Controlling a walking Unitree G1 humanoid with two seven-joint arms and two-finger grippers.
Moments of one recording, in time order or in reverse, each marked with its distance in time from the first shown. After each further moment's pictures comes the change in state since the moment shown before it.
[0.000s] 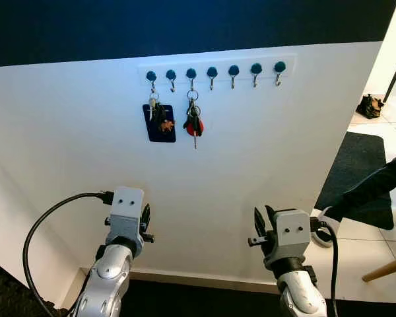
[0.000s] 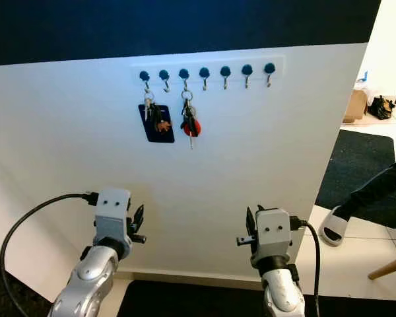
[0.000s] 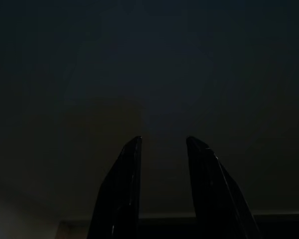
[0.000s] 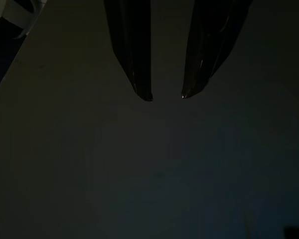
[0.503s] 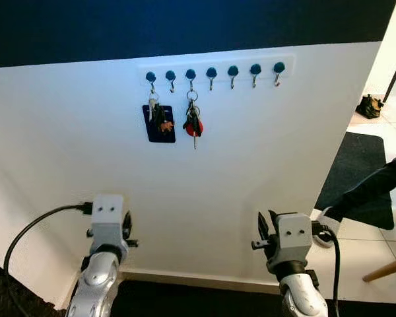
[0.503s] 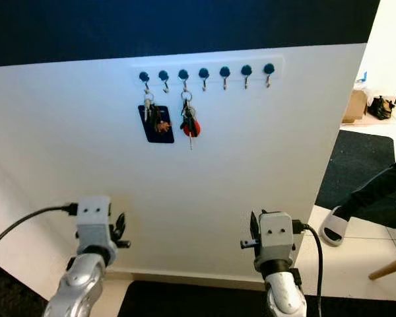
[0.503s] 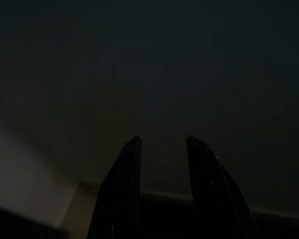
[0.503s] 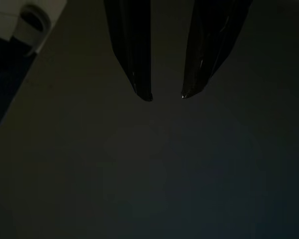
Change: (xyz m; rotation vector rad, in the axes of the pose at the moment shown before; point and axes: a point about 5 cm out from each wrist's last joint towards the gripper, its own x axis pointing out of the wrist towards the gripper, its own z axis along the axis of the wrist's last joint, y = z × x) left arm -0.008 0.033 -0.032 -0.083 0.102 0.185; right arm -0.004 -0.010 -0.019 -0.008 0.073 -0.045
